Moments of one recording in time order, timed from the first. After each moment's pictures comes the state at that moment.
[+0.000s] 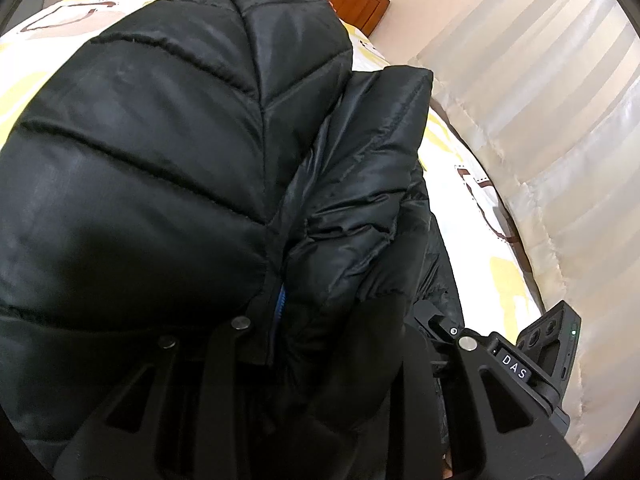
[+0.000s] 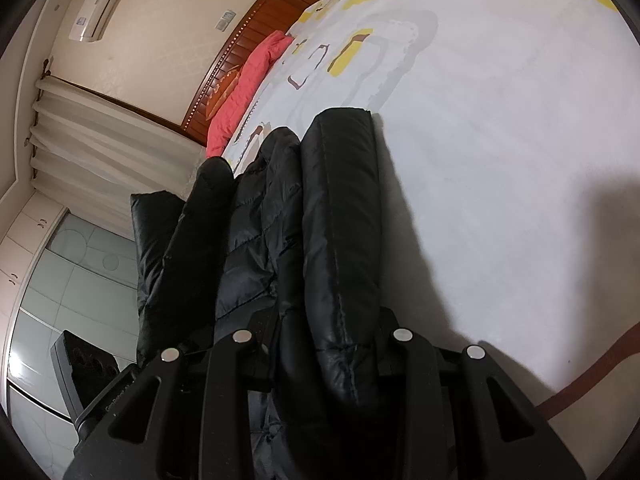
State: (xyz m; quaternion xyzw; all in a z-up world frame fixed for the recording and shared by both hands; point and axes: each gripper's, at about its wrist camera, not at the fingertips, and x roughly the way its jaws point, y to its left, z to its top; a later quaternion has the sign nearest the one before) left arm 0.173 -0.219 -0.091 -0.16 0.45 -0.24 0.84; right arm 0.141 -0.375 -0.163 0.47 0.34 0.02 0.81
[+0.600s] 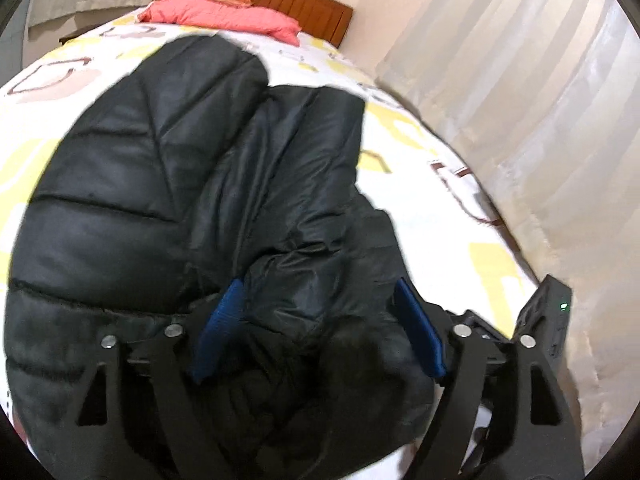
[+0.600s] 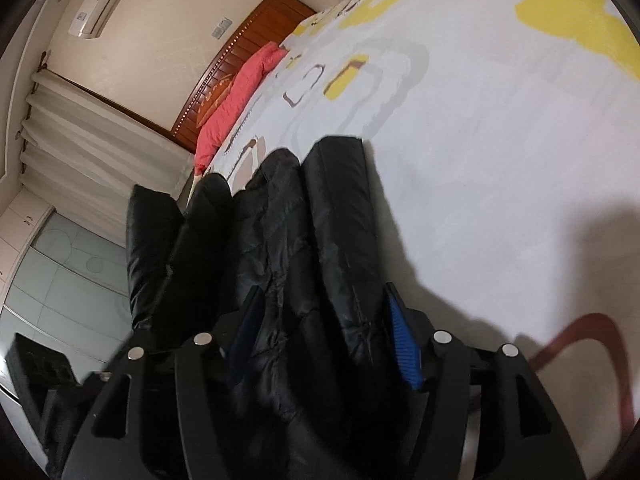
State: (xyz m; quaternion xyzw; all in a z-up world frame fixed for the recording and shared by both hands) left arm 0.137 -0.226 -0.037 -0.11 0.41 -0.26 0.87; right arm 0.112 -0.382 -0.130 0.45 0.34 -0.02 0.83
